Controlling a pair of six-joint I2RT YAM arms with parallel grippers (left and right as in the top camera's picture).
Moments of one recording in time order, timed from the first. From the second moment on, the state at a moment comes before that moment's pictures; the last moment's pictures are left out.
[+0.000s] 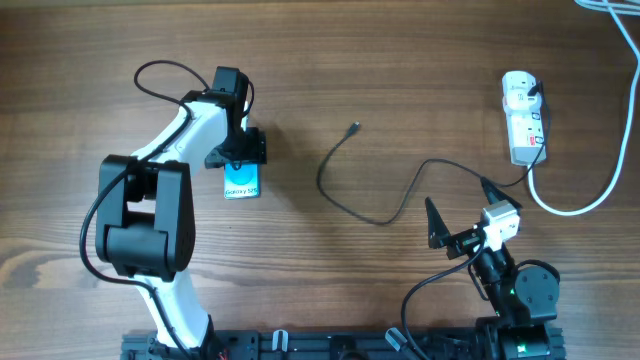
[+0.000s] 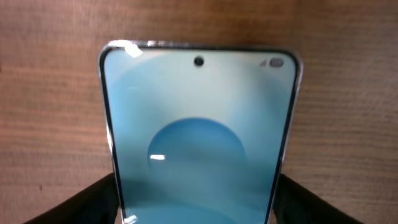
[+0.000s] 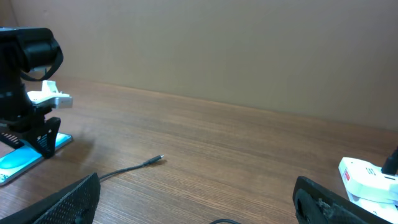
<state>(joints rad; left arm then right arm) -0.16 2.01 1.31 -0.79 -0.03 -0.22 0.09 0.04 0.01 0.02 -0.26 -0.04</state>
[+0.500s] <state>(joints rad) -0.16 2.01 1.30 -0.83 -0.02 -0.25 0.09 0.04 0.01 0.02 -0.26 -0.04</state>
